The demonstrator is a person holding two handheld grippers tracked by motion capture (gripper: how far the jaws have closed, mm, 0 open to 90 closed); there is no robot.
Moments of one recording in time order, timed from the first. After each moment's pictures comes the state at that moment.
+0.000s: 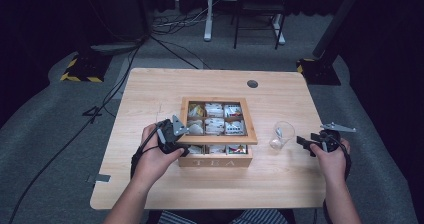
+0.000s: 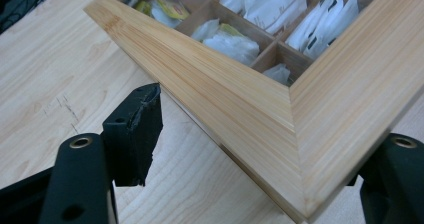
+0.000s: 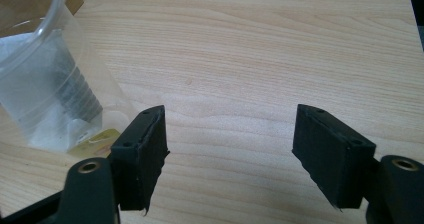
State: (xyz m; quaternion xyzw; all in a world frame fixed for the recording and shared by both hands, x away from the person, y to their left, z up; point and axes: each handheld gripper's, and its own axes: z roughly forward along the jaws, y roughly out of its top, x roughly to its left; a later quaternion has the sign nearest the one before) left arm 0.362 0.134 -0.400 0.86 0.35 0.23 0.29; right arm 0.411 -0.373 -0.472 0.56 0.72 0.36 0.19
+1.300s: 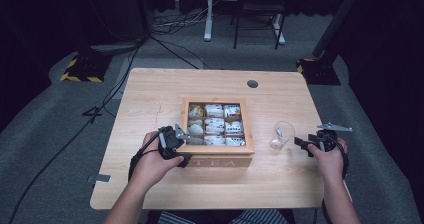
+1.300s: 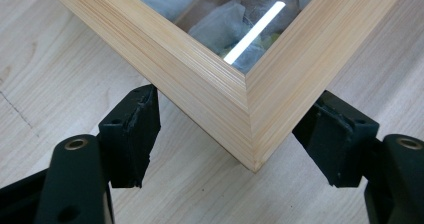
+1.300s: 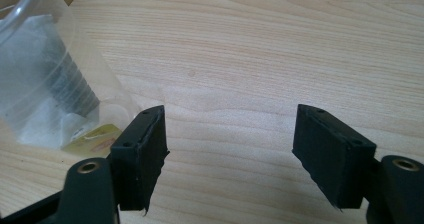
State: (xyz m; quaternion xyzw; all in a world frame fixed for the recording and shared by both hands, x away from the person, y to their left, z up) left arm 0.355 0.133 -0.411 0.90 0.35 0.13 0.24; right arm 0.415 -0.370 -0.479 0.56 0.73 0.36 0.18
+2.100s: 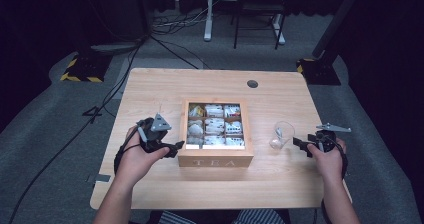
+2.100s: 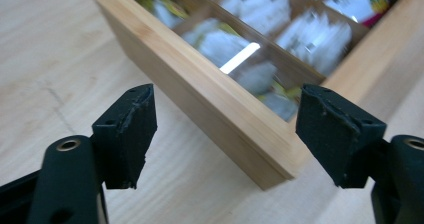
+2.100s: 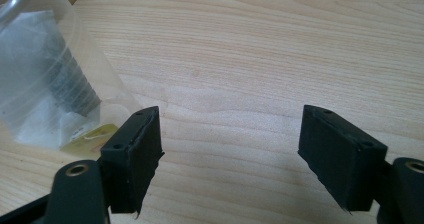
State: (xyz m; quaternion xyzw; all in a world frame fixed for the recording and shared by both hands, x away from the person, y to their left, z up) left arm 0.357 0.178 -0.387 0.84 0.37 0.17 0.36; right arm 0.416 -0.369 -0.483 0.56 0.73 0.36 0.18
